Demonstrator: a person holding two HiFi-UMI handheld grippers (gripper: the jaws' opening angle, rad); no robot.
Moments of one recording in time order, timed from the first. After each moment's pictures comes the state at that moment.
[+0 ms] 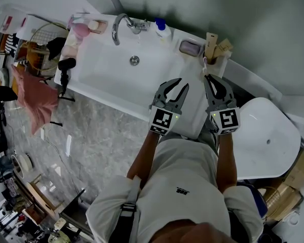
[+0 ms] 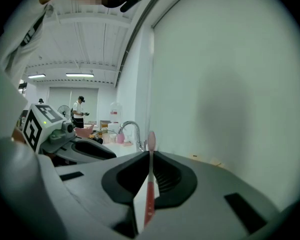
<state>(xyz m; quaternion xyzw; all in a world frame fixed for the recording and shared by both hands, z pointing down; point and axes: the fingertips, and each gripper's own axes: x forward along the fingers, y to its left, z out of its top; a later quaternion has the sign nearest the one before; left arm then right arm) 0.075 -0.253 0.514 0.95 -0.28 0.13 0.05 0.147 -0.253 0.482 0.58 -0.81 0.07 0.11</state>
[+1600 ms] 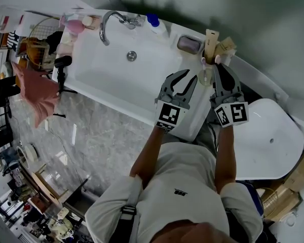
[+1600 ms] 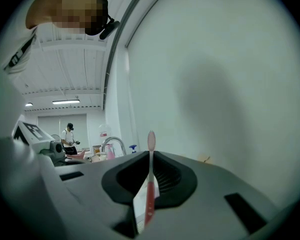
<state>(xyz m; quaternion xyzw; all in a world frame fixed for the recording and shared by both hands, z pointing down) 0.134 -0.287 0.534 0.95 -0.29 0.14 0.05 0.211 -0.300 0.501 0.60 -0.79 0.10 -0.03</state>
